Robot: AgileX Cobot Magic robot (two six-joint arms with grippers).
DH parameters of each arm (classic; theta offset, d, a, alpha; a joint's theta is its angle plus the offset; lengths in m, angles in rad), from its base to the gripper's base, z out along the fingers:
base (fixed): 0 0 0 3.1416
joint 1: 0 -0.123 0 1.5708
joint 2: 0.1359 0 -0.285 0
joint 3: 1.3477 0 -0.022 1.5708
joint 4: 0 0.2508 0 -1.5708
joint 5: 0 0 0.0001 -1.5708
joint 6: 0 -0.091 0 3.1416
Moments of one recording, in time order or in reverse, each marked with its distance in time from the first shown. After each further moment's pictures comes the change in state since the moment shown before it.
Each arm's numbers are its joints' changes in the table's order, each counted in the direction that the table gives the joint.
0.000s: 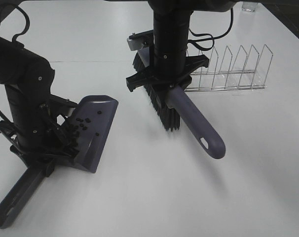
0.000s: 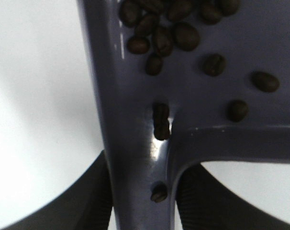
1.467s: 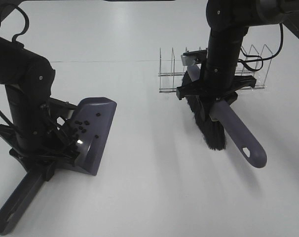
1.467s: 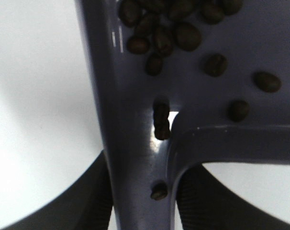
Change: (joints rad) left arm -0.001 0.001 -0.002 -0.038 0.039 0.000; right arm 0.240 0.003 0.205 0.071 -0.082 0.068
